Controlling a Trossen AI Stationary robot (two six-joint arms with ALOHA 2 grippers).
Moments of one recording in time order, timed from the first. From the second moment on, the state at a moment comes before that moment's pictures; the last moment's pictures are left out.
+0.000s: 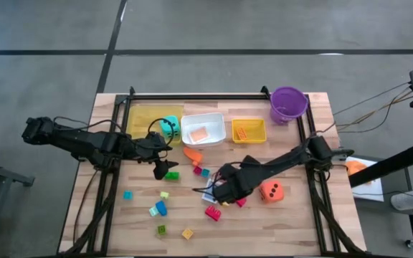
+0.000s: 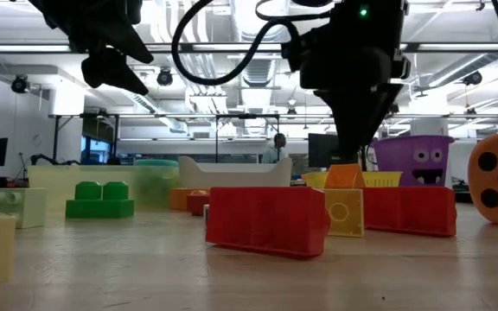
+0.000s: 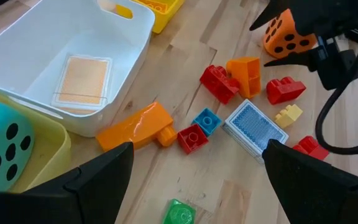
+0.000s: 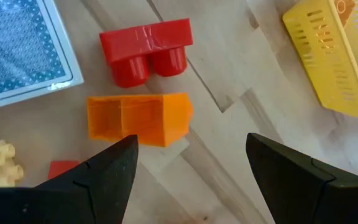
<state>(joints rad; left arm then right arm) -0.16 1.01 0.75 -0.48 -0.26 -0.55 0.36 2.04 1.62 -1.29 0.39 1.03</state>
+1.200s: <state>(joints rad) -0.16 1.01 0.75 -0.48 -0.24 -0.55 0.27 2.09 1.59 -1.27 0.39 0.93</state>
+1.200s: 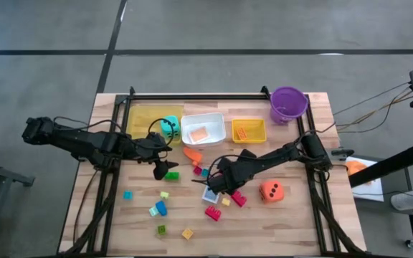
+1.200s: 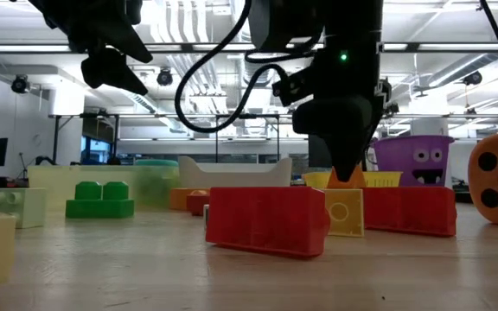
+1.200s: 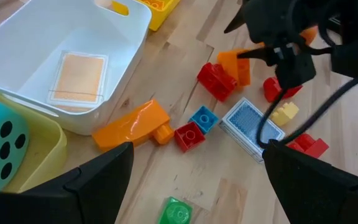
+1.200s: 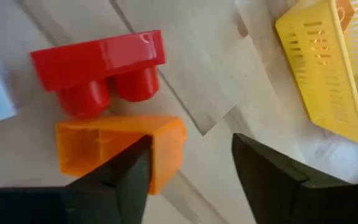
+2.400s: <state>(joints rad) -0.16 1.01 0.75 -0.48 -0.24 -0.56 0.22 1.83 1.51 -1.30 0.52 0.92</state>
